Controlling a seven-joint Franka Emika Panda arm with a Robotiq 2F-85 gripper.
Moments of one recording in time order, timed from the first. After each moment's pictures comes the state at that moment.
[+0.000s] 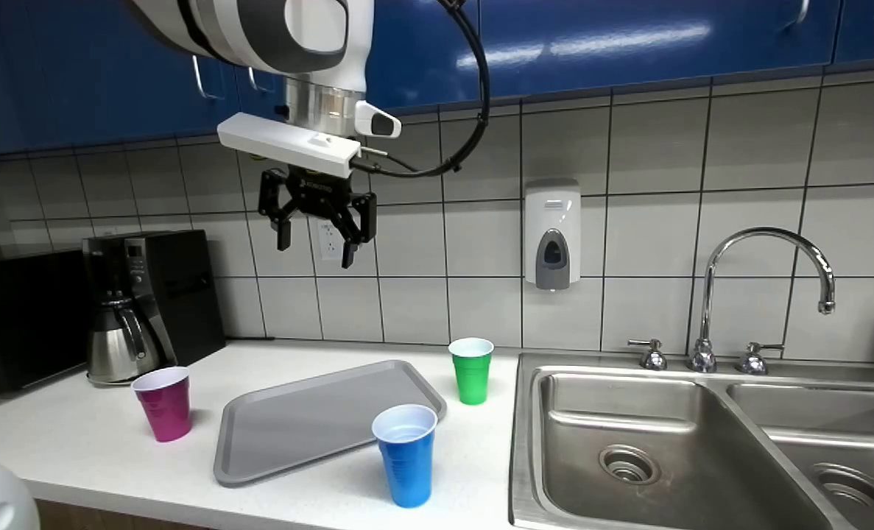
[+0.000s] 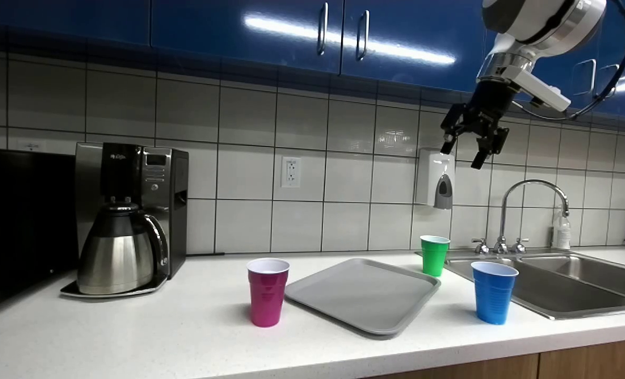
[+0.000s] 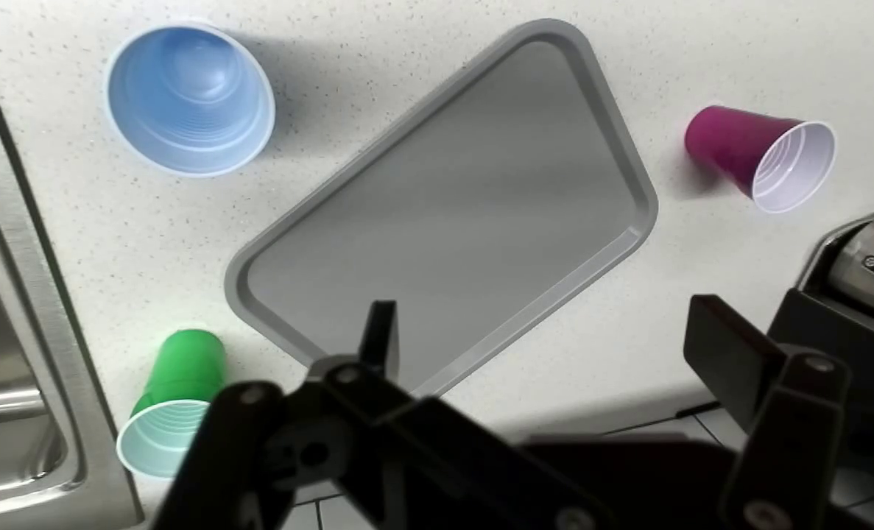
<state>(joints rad) 0.07 -0.54 -0.24 -2.41 0.21 2.03 -0.31</state>
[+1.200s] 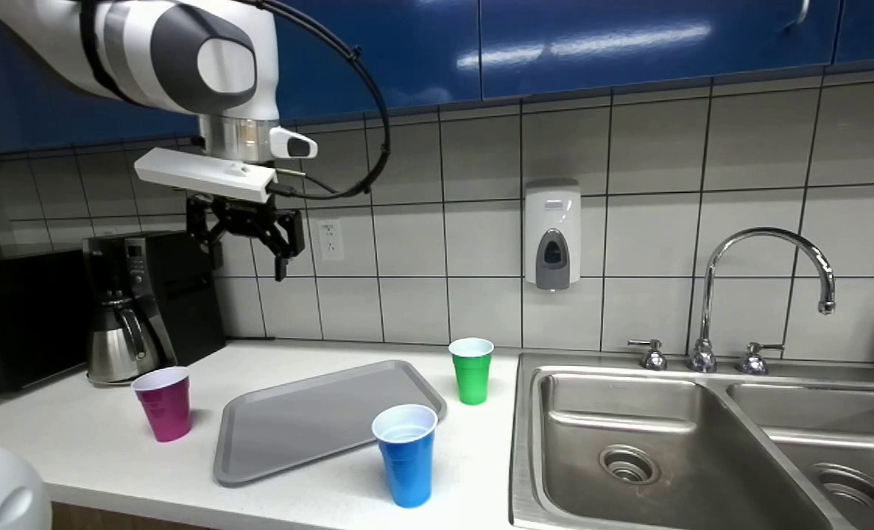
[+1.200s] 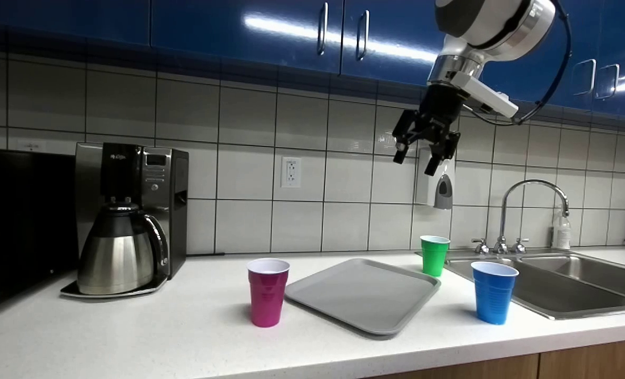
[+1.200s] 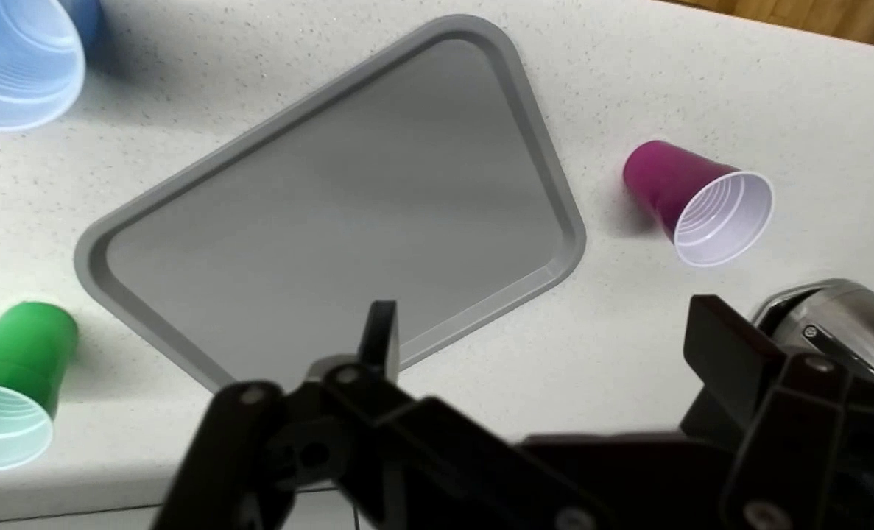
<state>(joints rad) 0.13 -0.53 -0.02 -2.48 0.26 2.18 -0.23</state>
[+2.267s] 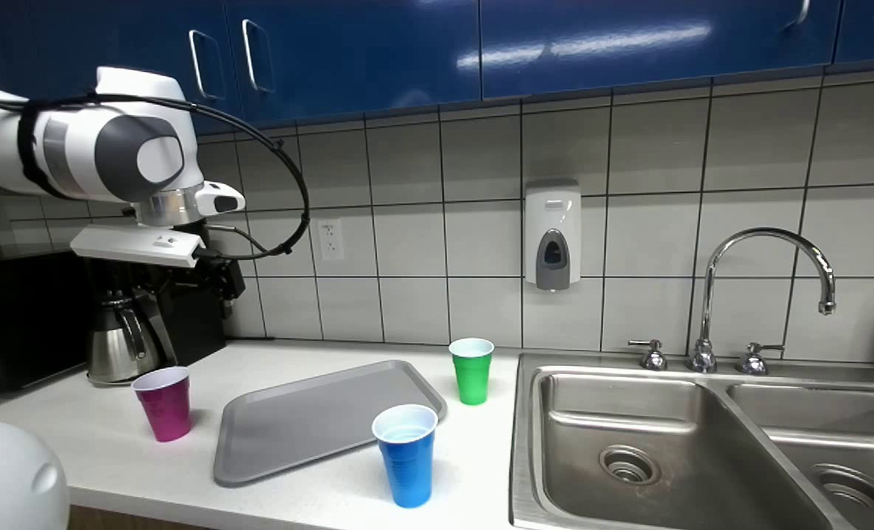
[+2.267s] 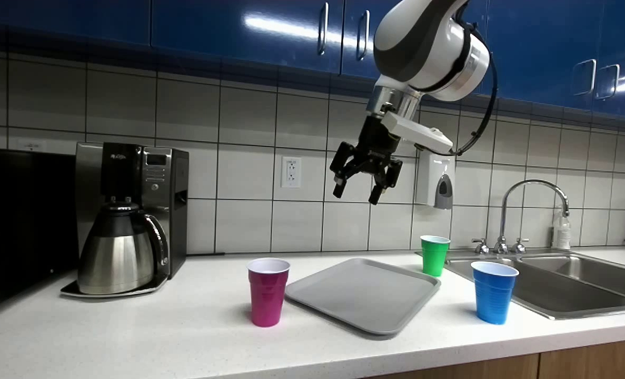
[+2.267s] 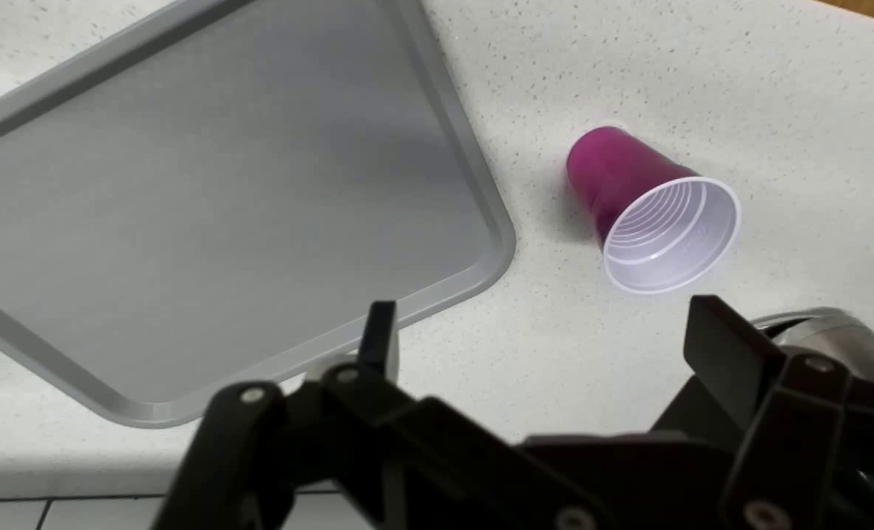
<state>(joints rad) 0.24 -0.34 0.17 -2.53 0.25 2.52 -0.05</state>
